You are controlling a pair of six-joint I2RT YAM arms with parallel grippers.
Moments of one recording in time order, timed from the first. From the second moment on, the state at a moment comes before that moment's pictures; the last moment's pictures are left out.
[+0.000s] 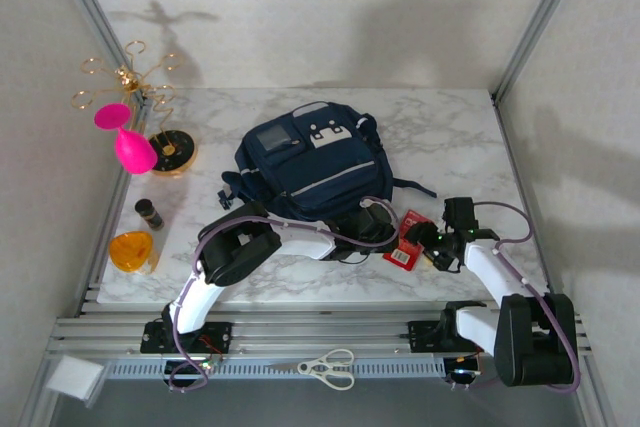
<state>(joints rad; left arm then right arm) -1.06 2.14 1.28 0.14 0.02 -0.97 0.07 1.11 0.43 -0.49 -0.30 0.72</state>
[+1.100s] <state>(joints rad) -1.04 2.13 1.20 0.27 0.07 -1.02 0.08 0.99 0.45 -0.47 -0.49 0.68</state>
